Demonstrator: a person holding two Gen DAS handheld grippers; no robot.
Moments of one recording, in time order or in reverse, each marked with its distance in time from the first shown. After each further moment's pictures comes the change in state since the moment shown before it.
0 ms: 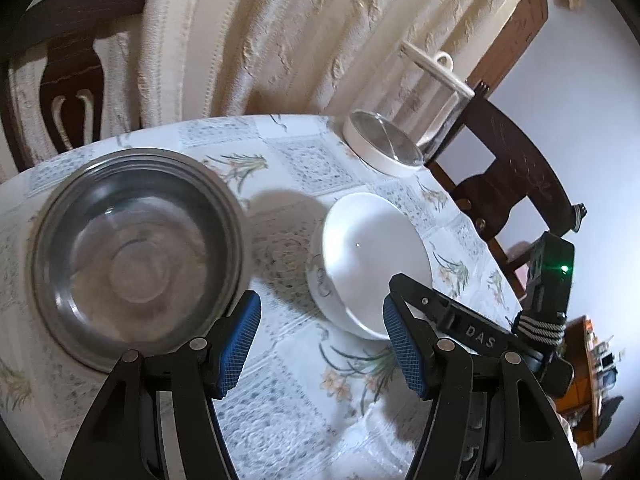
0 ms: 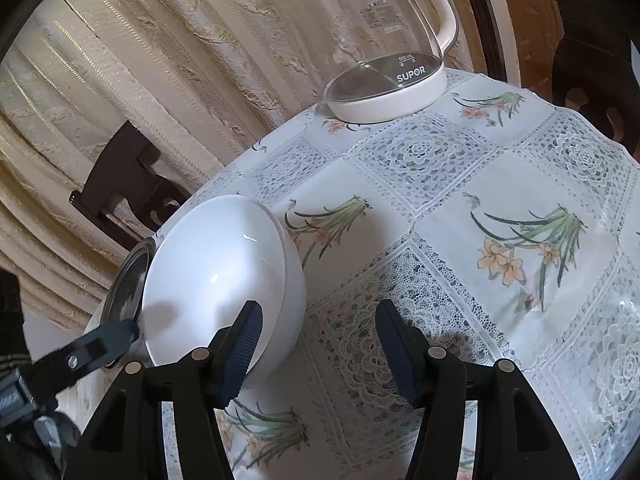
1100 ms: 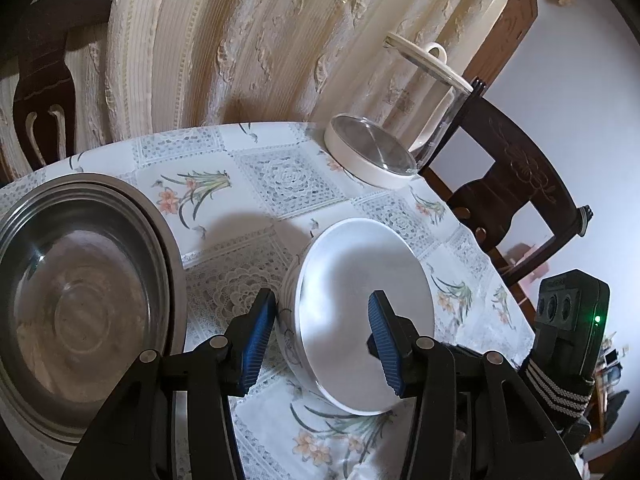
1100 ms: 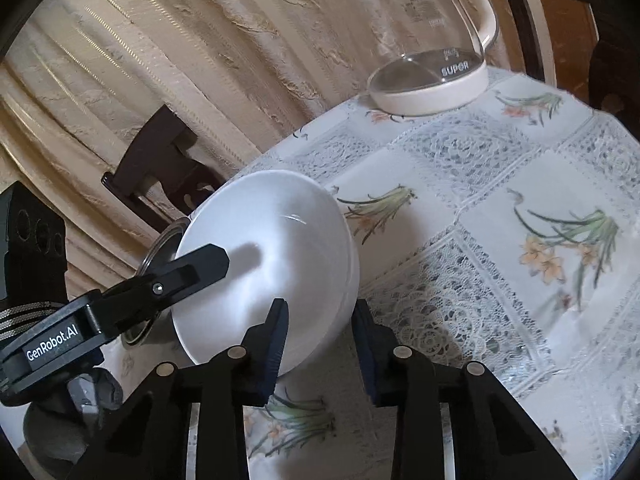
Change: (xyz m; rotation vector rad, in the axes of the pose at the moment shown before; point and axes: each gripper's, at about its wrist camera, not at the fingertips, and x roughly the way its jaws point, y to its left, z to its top) left arm 0.043 -0.018 0.015 0.037 -0.048 -0.019; right arm -0.001 0.012 -0.007 -0.066 0.019 0.114
